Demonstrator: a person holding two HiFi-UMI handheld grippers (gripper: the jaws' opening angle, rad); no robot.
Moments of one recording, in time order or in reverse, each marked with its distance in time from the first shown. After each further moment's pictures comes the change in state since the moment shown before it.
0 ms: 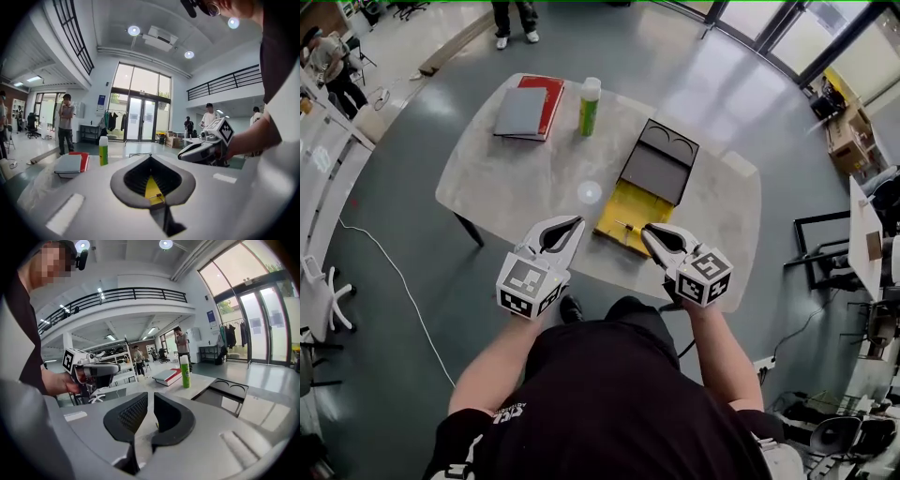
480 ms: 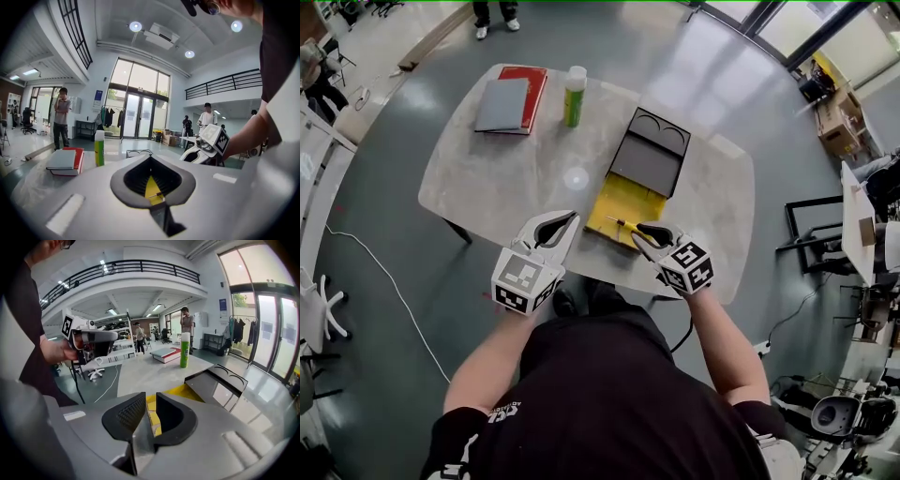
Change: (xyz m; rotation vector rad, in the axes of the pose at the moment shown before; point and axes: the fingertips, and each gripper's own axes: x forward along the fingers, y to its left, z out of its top) left arm 0.030 0.011 -0.022 -0.017 0.030 -0.053; right arm 0.027 -0.035 -0.072 -0.136 0.294 -0.030
